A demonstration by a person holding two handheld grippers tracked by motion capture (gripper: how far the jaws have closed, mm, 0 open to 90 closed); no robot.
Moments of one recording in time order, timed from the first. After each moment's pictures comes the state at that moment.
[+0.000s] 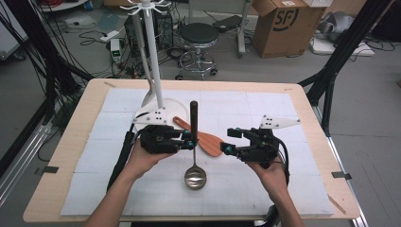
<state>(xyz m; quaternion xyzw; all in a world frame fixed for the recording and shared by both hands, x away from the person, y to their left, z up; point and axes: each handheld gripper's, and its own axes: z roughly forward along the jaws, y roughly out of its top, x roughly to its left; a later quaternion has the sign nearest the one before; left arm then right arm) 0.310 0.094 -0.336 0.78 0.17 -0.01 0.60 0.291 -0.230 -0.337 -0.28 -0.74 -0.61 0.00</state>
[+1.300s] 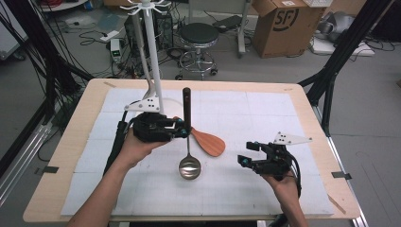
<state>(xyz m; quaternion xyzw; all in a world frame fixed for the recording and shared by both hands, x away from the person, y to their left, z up) 0.326 0.111 -0.311 0.78 0.18 0.01 0.60 0.280 -0.282 -0.394 -0.34 -0.75 -0.58 -0.03</state>
